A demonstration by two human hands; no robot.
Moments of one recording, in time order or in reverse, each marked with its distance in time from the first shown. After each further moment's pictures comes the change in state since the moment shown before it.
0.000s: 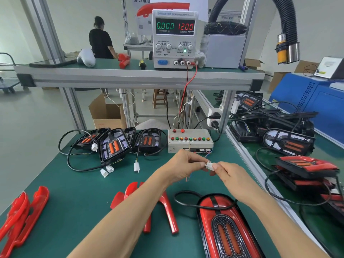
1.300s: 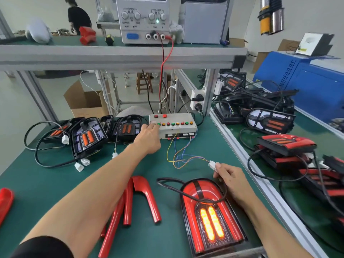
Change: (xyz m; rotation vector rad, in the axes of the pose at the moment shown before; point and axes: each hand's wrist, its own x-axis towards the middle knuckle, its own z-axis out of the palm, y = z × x) left_hand 0.062 -0.042 -0.047 1.182 0.135 -0.198; right_hand -0.026 0.089 0.029 0.475 0.177 0.122
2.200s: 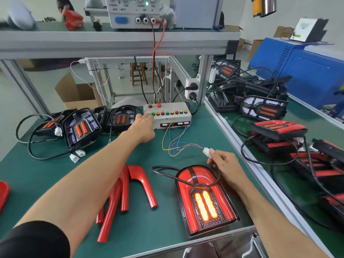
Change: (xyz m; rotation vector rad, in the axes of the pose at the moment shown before) left_hand 0.004 -0.007 -0.002 -0.043 -0.089 0.000; right_hand 0.000 -0.002 0.001 -0.016 0.033 0.019
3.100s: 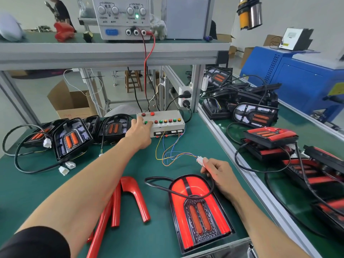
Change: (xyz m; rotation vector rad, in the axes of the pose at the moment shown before) left_hand 0.015 0.018 0.002 0.079 0.037 -0.064; right_hand 0.006 0.011 0.001 0.033 -0.011 0.020
